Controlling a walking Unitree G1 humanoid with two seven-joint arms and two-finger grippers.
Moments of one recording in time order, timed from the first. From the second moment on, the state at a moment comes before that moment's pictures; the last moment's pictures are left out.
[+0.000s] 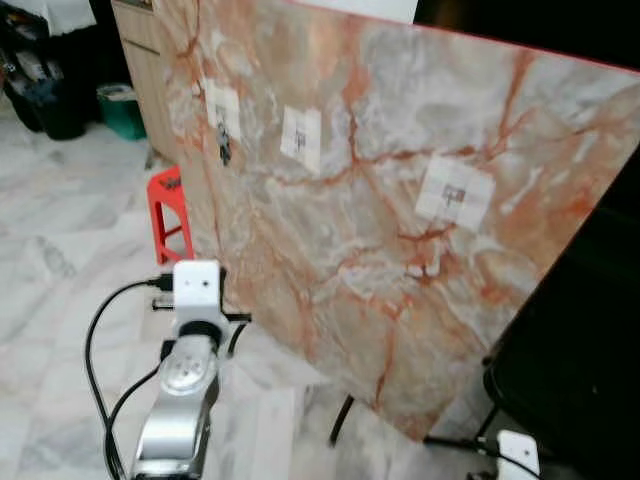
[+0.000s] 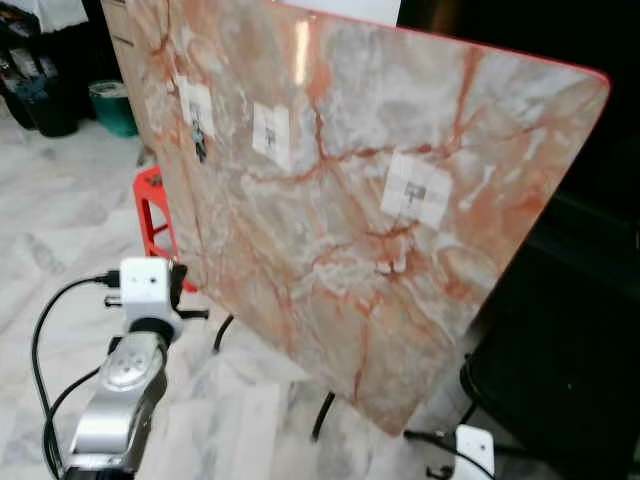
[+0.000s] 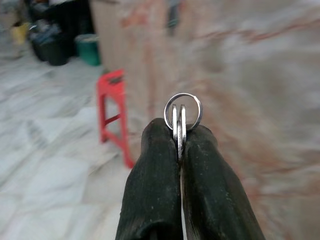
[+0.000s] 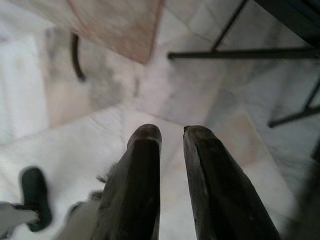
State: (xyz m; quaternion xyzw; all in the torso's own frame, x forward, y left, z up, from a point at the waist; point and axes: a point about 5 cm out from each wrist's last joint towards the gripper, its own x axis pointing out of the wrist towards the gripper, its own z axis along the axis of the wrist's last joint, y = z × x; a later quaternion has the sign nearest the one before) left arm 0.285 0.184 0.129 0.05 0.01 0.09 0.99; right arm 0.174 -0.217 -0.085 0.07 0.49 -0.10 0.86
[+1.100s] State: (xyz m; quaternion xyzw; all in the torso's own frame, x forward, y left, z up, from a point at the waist) left arm 0.290 0.182 0.140 0.06 -0.01 0.08 1.00; right arm 0.163 -0.212 -0.091 0.09 0.50 -0.10 0.85
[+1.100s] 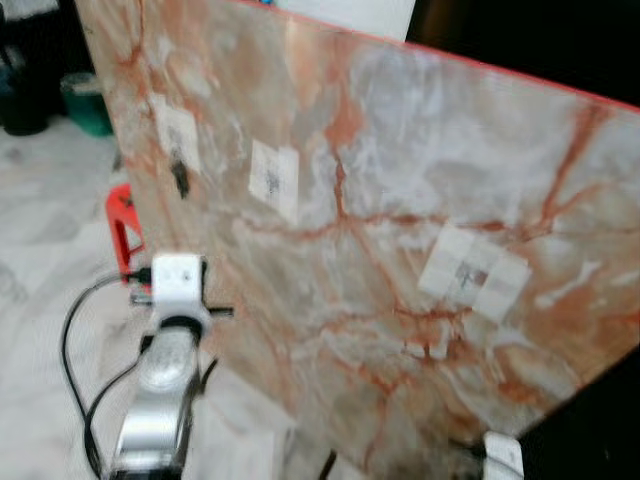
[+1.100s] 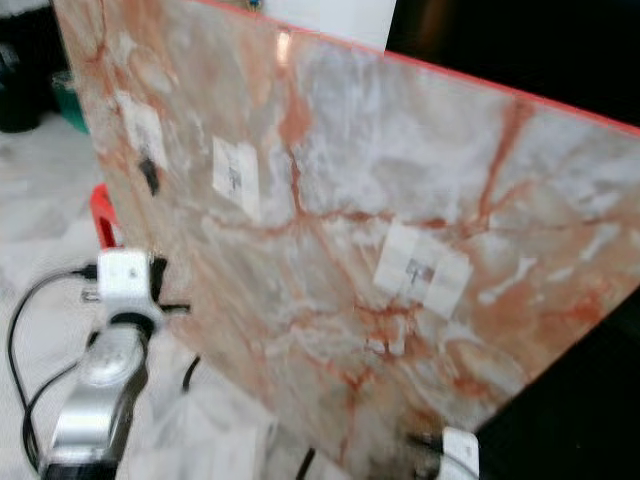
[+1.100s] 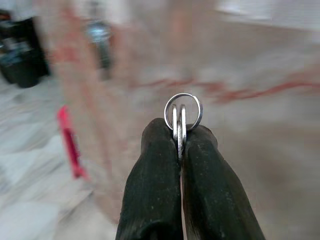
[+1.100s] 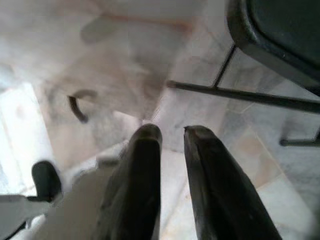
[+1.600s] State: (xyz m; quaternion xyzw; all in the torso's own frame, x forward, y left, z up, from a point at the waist) left arm 0.291 0.168 0.146 0.09 -0.03 0.02 1.00; right arm 0.162 -0.225 -0.089 0.08 0.50 -0.12 0.85
